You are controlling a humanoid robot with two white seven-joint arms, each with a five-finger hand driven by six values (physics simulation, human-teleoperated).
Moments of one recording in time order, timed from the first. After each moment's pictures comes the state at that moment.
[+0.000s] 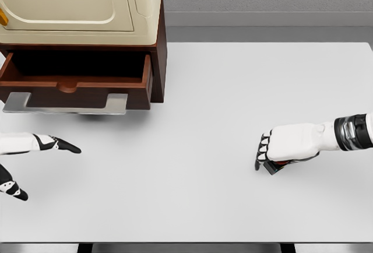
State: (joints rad) left arm -0.81 1.47 -1.24 -1.76 0.52 -0.61 -0.61; right arm -0.79 -1.07 1.06 -1.77 0.36 -0.61 0.61
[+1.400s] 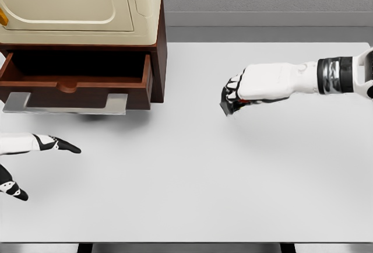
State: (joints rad) left arm -0.81 1.47 -1.24 -1.76 0.52 -0.61 -0.61; right arm -0.95 -0.83 0.93 -1.60 0.26 -0.61 0.61
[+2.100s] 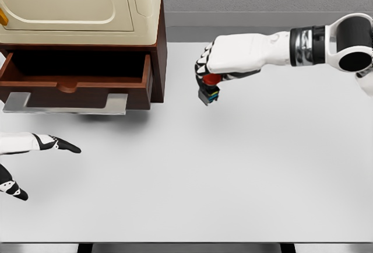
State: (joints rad) left arm -0.81 1.47 -1.24 -1.76 0.52 -0.61 -0.61; right arm -1.08 -0.69 0.95 -1.53 0.24 -0.61 0.61
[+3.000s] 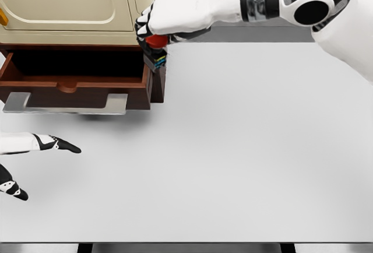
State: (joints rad) left arm -0.81 1.47 -1.24 -1.76 0.52 -0.61 -0.61; right arm -1.30 -0.43 0.98 -1.38 0.24 -0.61 0.61
